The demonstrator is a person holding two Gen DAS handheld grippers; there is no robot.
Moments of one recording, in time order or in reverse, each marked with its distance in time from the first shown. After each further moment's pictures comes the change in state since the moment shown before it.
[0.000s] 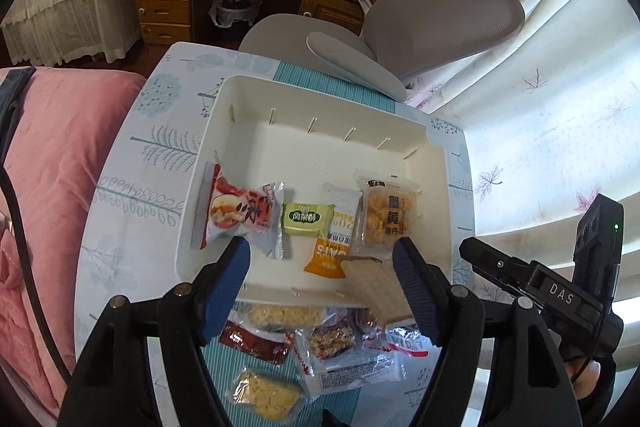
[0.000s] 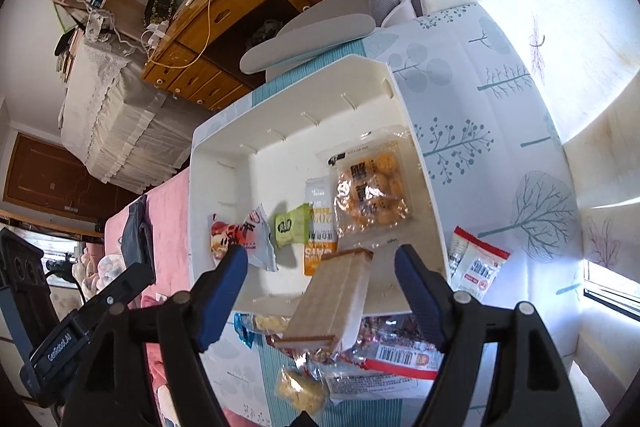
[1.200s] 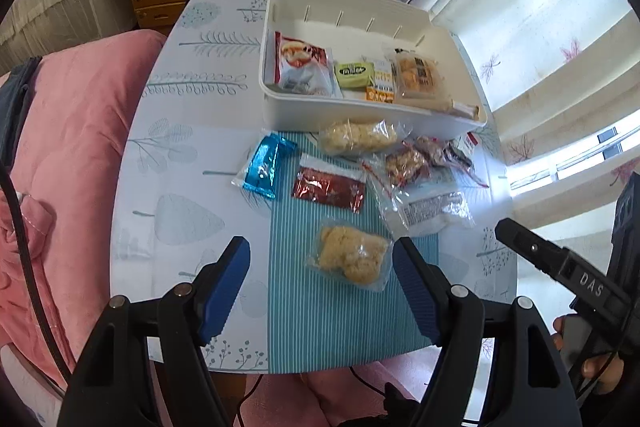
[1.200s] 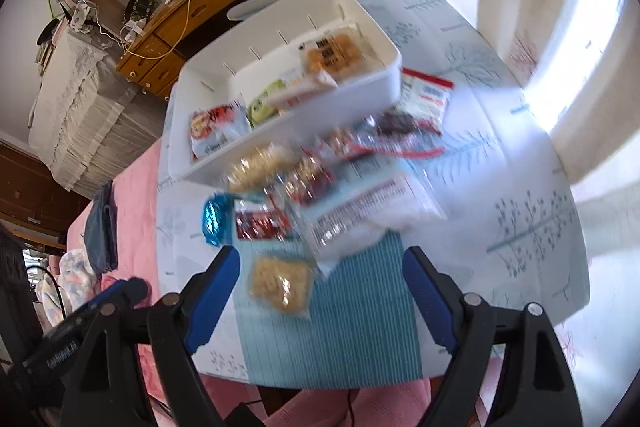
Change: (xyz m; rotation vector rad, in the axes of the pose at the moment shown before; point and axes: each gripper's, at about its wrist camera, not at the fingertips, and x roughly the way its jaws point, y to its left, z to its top) left arm -0.042 0.081 -0.160 0.162 0.102 0.016; right arm -0.024 0.020 -0.220 0.052 -0.112 -0.181
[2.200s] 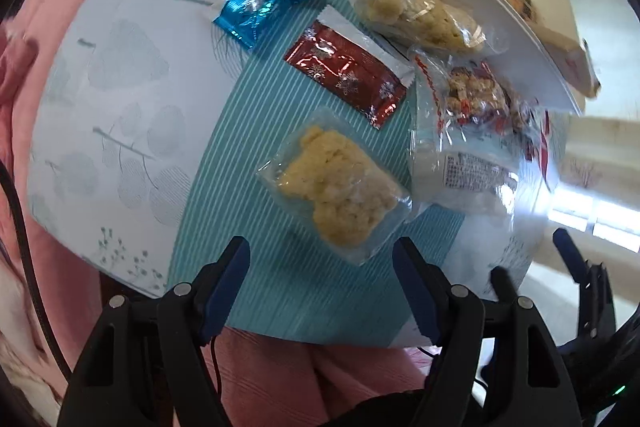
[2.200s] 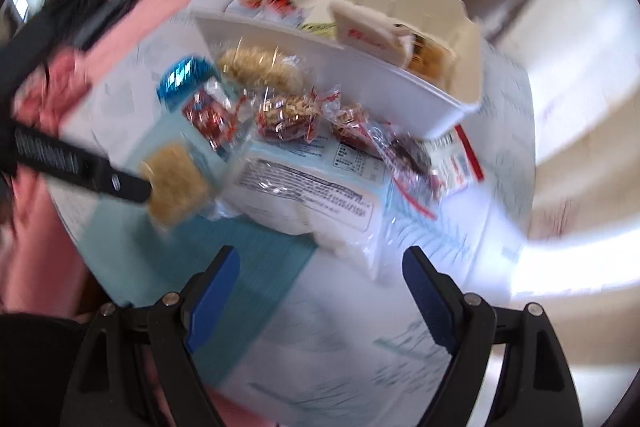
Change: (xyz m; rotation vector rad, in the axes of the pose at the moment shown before) left arm 0.115 -0.021 -0.031 -0.439 0.336 0.060; right arm 0.055 -0.005 -0.008 -0.884 0.066 -0.184
